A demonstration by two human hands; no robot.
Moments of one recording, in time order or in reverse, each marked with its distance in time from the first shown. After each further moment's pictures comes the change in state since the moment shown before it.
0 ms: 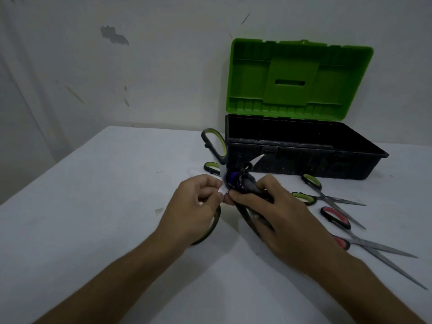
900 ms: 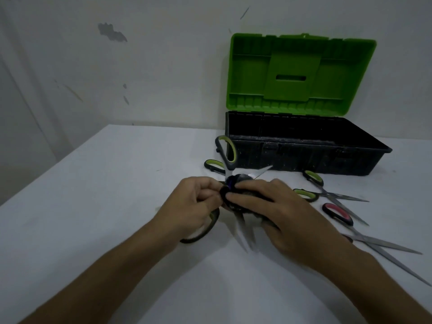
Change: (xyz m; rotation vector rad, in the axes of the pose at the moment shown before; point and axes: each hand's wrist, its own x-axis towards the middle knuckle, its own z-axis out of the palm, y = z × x) left_hand 0.007 -0.008 -0.009 -0.066 -0.167 -0.068; right_hand 0.002 0.008 -0.005 0.035 -0.022 -0.110
